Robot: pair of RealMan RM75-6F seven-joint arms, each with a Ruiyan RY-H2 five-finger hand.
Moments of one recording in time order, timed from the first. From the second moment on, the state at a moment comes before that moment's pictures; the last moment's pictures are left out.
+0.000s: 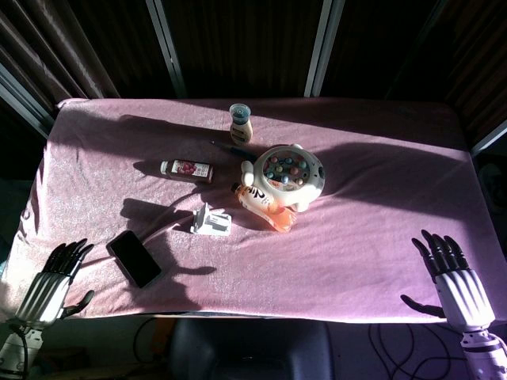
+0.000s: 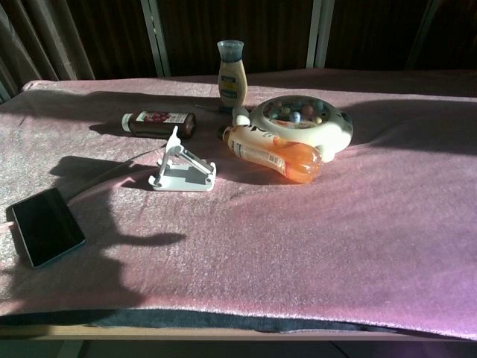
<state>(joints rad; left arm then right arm) -0.16 -1.14 0.05 -1.58 1.64 1.41 -0.06 0.05 -1.12 -0.01 -1.59 -1.68 1.56 -0.07</state>
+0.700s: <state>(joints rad) -0.46 -1.29 0.03 -1.35 1.70 1.08 -0.26 0.04 -1.11 -0.02 -1.58 -1.69 1.56 -0.03</state>
